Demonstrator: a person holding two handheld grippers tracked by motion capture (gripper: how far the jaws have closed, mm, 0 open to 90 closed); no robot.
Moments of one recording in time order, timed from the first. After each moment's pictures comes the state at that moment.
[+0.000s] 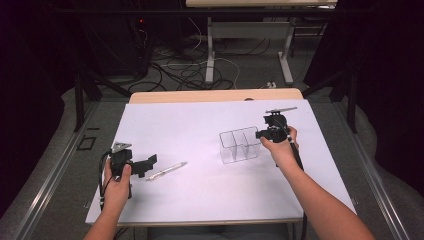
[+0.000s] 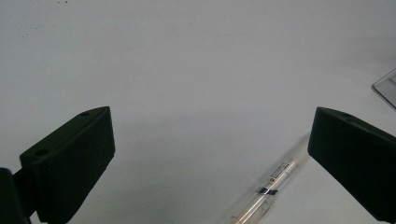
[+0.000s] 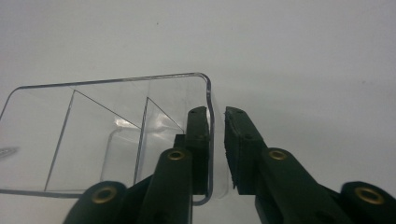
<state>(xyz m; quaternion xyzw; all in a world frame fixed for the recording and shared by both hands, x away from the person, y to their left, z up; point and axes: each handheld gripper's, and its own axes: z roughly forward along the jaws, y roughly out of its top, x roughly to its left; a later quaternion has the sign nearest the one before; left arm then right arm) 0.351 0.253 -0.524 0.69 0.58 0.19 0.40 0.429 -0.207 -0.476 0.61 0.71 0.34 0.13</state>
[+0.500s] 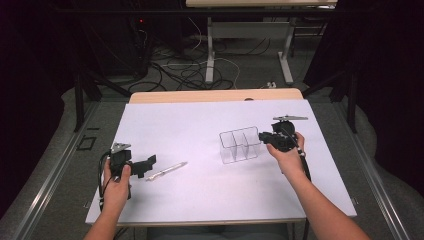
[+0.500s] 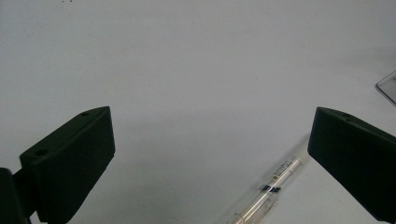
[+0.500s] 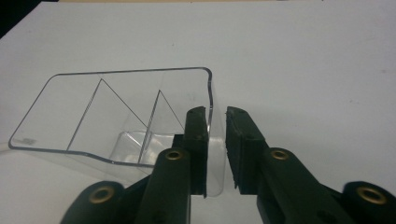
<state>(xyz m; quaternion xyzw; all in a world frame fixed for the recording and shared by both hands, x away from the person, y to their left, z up) 0.350 0.254 -0.523 0.69 0.58 0.19 0.40 0.400 -0.225 -0.480 0.56 0.70 0.41 0.17</state>
